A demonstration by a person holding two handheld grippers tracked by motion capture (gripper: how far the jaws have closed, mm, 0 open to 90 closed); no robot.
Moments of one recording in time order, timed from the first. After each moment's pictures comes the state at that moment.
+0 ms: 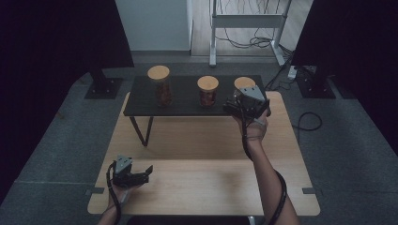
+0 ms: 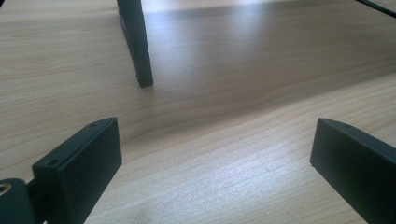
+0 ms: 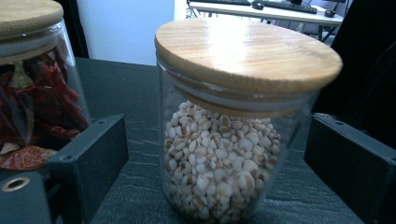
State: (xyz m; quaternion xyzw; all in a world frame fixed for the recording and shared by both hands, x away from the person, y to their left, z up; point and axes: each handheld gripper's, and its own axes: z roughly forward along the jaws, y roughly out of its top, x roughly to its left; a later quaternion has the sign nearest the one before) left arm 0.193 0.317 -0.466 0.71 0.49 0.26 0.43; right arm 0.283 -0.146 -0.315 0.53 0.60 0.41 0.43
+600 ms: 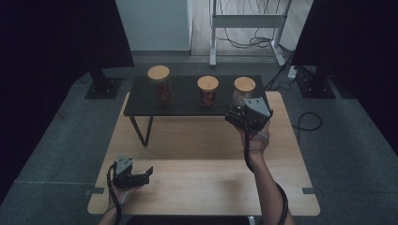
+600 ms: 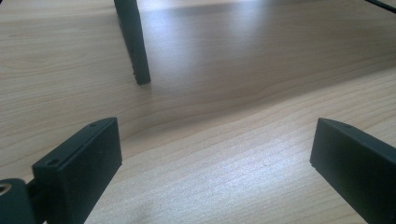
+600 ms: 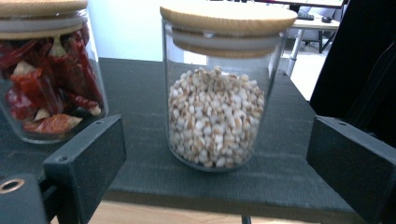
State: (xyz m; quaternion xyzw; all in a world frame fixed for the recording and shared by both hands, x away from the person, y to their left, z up) left arm 0.190 0.315 -0.466 0.72 0.49 0.26 0.43; right arm 0.247 -0.154 -0.338 0.53 0.58 0.44 0.43
